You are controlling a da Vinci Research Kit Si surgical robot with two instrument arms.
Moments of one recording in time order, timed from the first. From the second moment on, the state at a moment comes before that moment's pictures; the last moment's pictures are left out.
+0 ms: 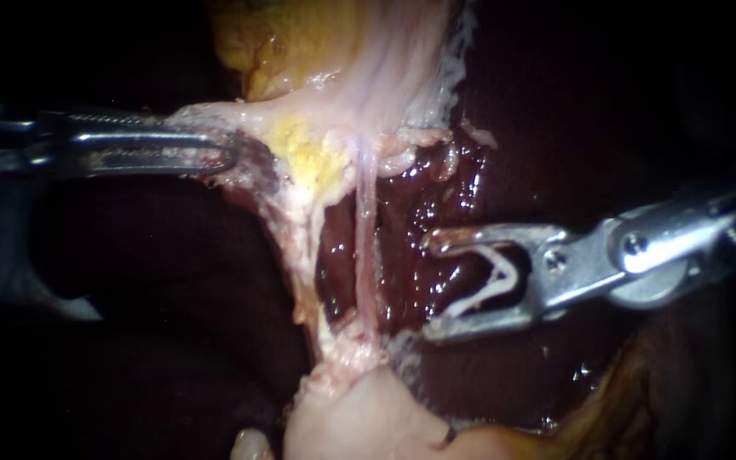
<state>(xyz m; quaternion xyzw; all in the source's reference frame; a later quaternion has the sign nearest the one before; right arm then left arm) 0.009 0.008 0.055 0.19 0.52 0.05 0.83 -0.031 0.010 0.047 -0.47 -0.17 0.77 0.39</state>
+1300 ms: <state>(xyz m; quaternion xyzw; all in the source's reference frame) 0.017 0.006 0.065 0.25 0.52 0.10 0.81 -0.032 0.010 0.047 -0.47 -0.17 0.77 0.39</state>
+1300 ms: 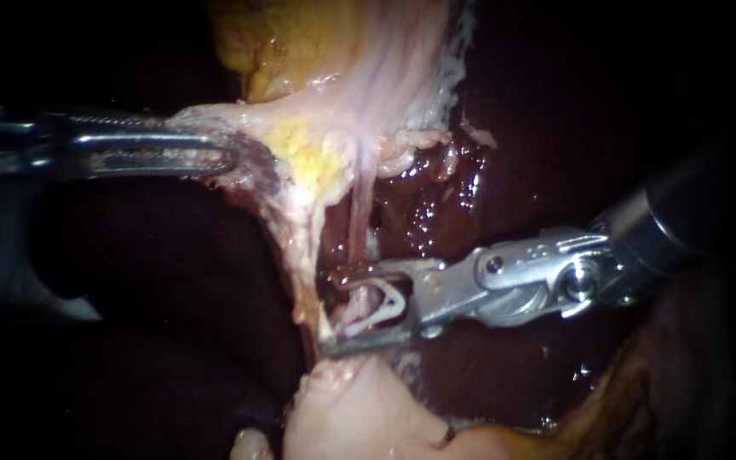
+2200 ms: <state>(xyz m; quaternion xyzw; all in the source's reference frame) 0.023 0.004 0.065 0.30 0.55 0.09 0.78 -0.032 0.010 0.047 -0.47 -0.17 0.77 0.39</state>
